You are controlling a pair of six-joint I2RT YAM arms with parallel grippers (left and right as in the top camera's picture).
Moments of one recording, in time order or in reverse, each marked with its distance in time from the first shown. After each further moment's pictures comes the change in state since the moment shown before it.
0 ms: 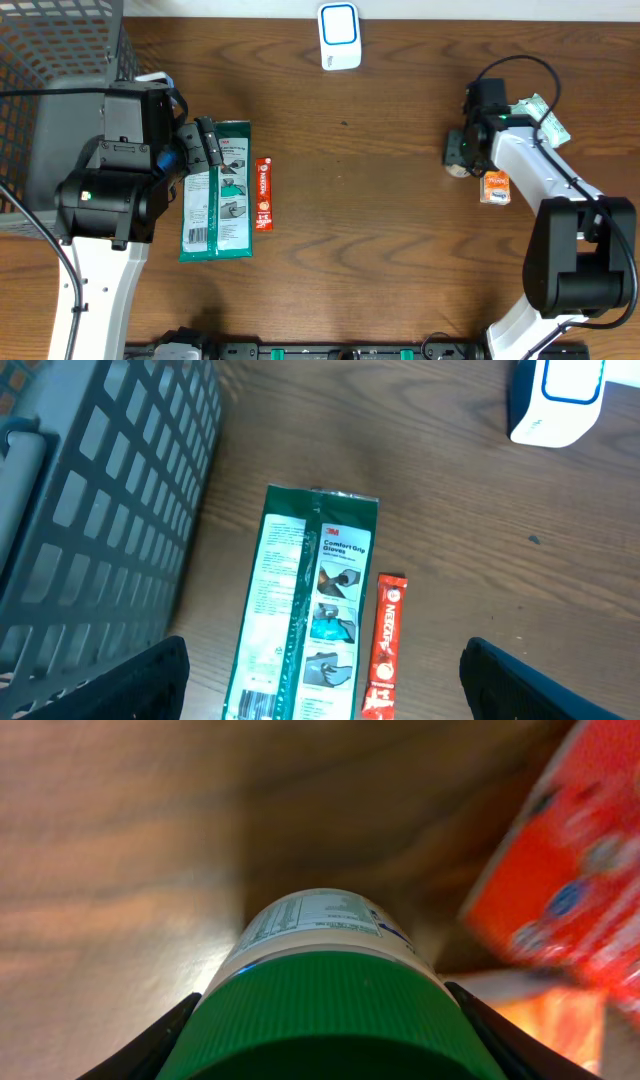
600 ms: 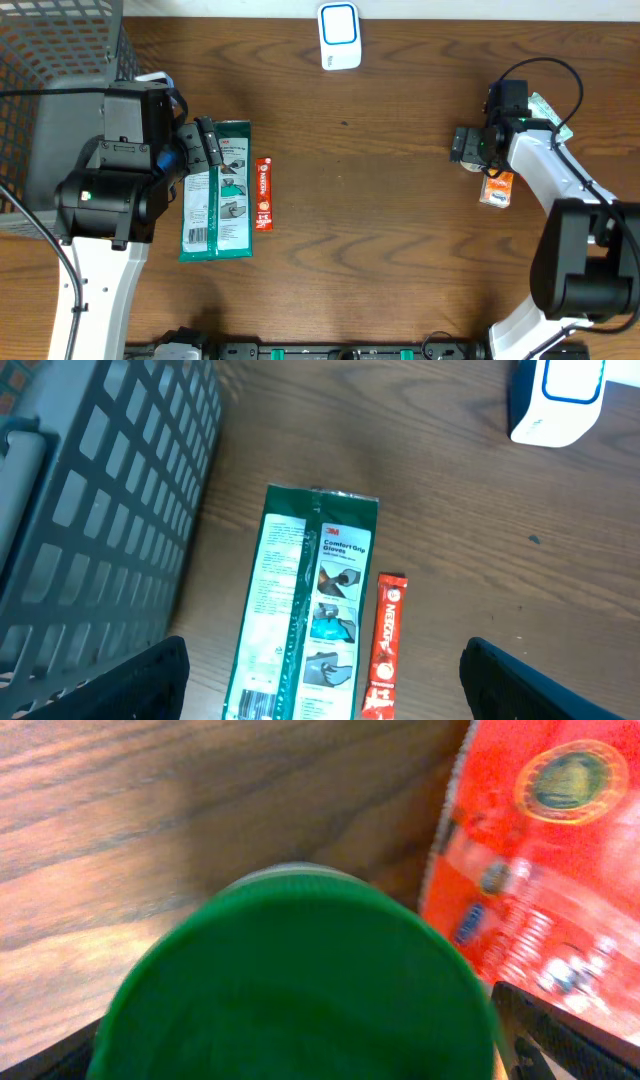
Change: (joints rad) left arm 0.000 0.000 0.000 0.000 0.000 0.000; right arm -0.079 -0.034 -0.020 0.018 0.025 -0.011
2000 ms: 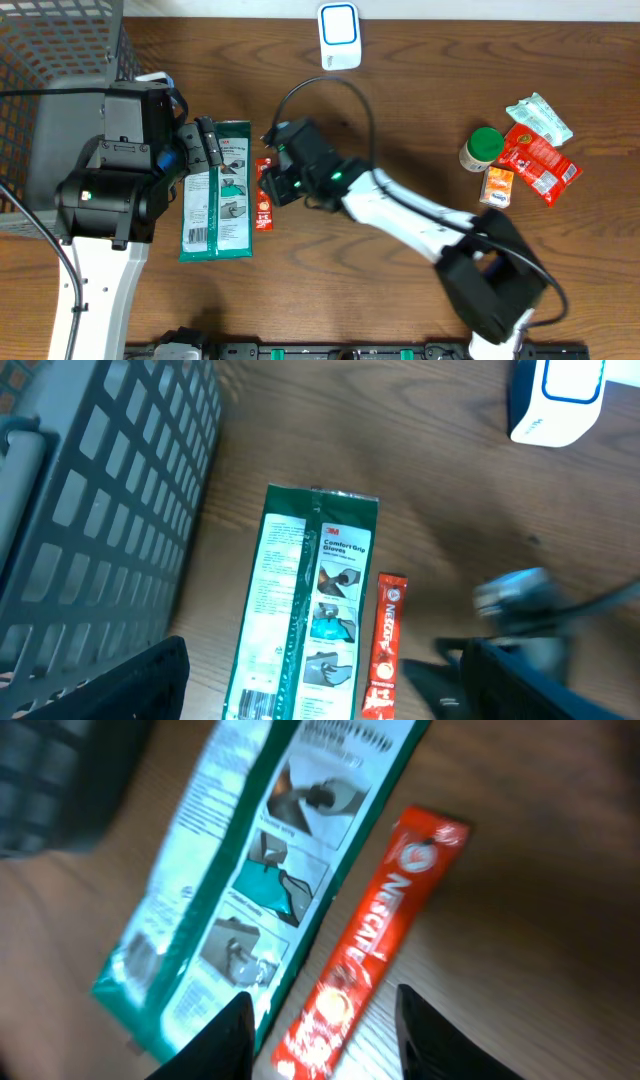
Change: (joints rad) left arm 0.000 0.000 0.000 0.000 0.000 0.000; right arm 0.855 0.132 0.123 0.362 -0.357 0.233
